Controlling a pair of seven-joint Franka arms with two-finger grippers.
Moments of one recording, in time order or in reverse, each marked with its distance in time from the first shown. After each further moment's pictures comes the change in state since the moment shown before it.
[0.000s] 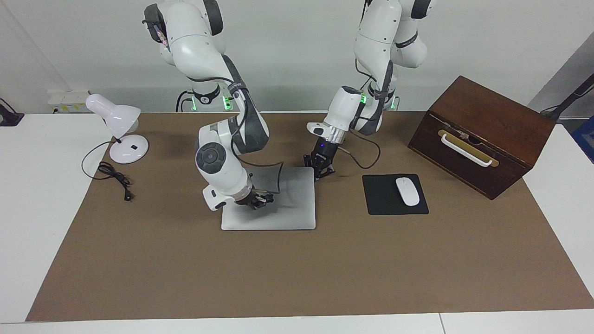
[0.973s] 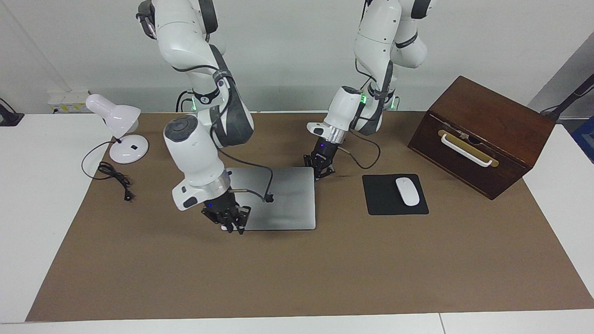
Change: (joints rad) left arm 0.001 -0.001 0.000 -0.002 0.000 0.003 -0.012; right arm -0.210 -0.031 -0.024 0.237 -0.167 0.197 -0.385
